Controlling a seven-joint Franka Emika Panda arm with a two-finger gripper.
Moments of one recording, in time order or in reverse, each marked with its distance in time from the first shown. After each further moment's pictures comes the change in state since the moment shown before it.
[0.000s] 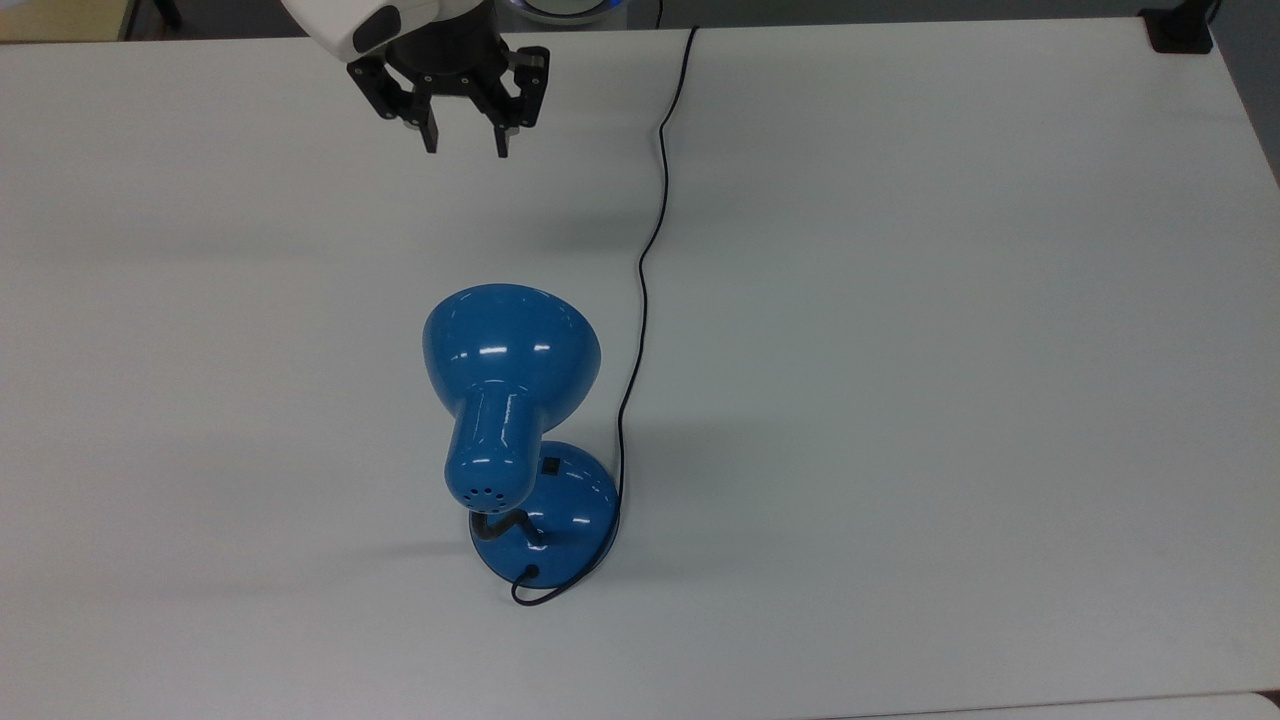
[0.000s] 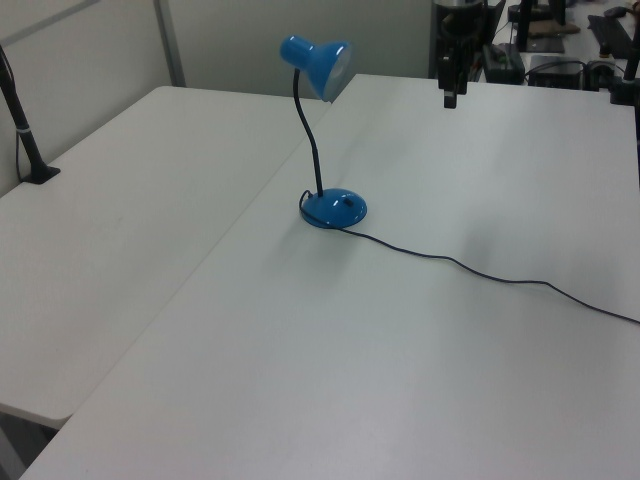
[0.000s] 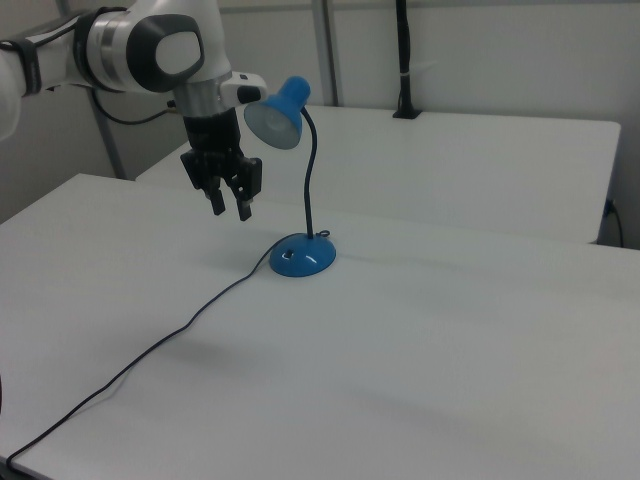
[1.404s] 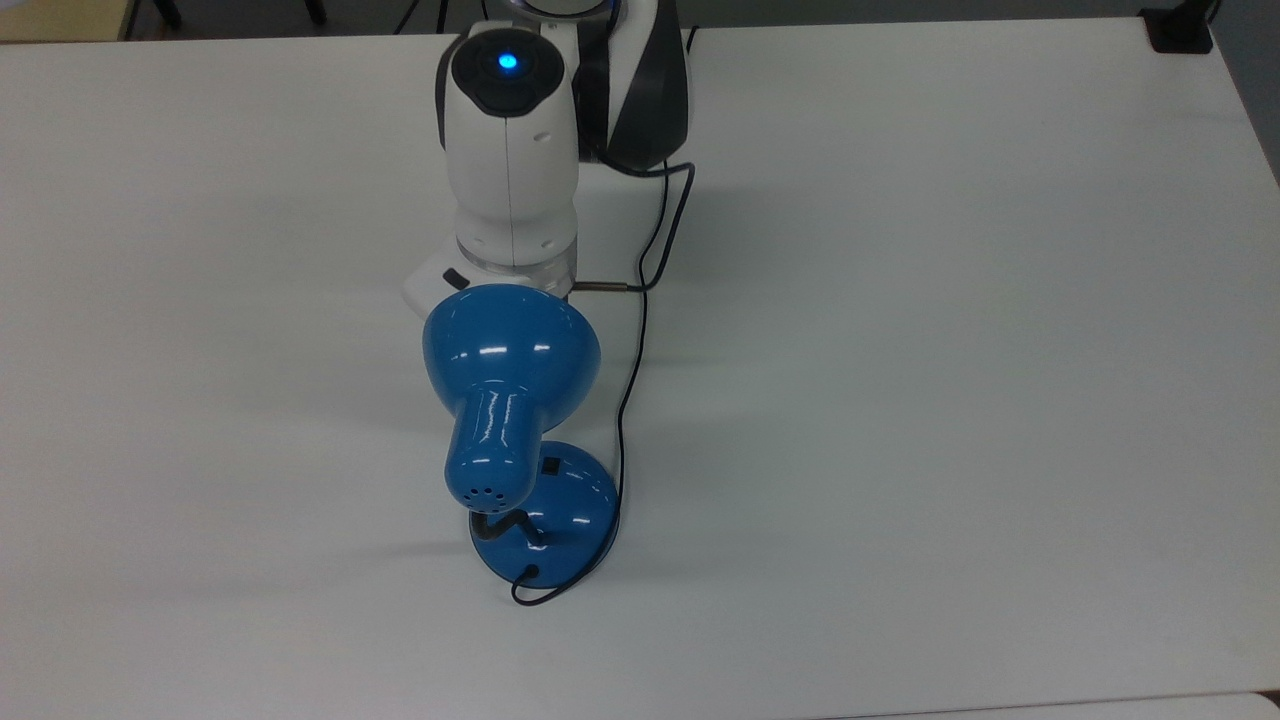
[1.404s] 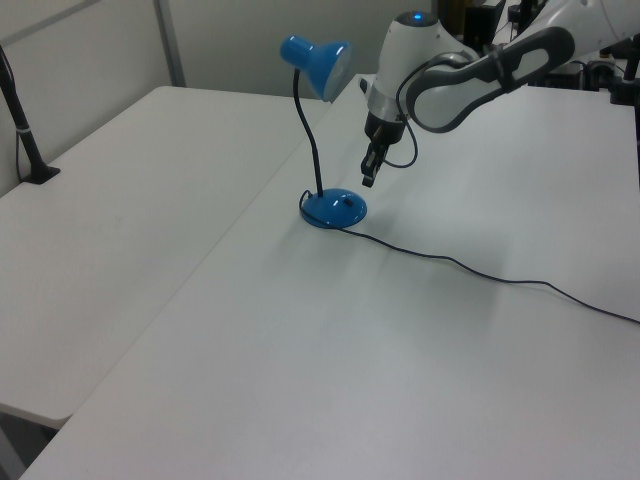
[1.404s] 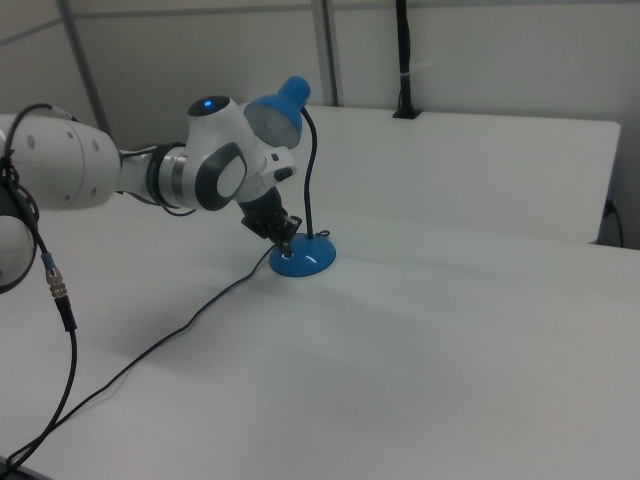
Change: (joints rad) arm 0.056 0.364 0.001 -0.042 0.007 0.725 0.031
